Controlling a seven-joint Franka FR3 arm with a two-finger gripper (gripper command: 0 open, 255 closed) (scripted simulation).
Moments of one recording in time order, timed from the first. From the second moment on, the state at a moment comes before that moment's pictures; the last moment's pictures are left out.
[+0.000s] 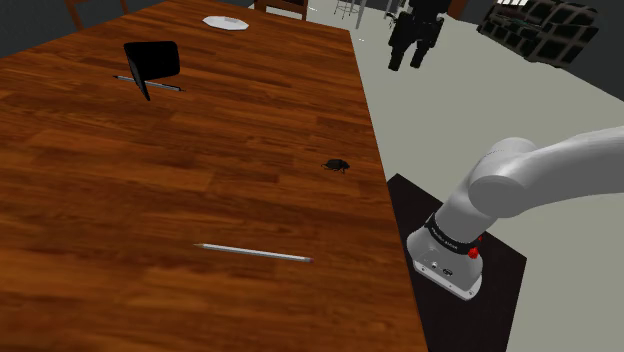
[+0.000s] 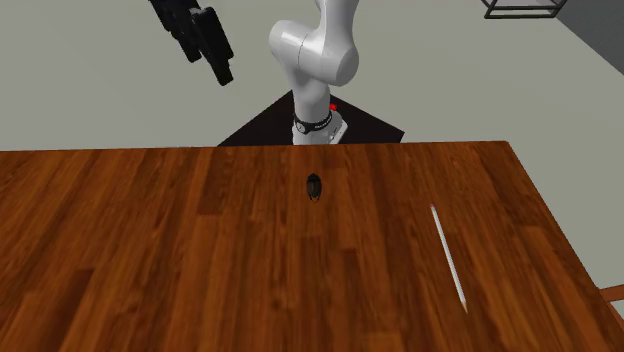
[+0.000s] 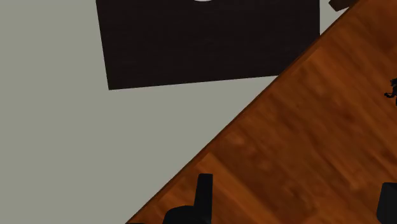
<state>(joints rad) 0.01 -0.74 0.03 -2.27 0.07 1.47 0.14</state>
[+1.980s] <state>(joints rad) 0.11 -0.84 0.49 -2.73 0.52 2.05 0.67</state>
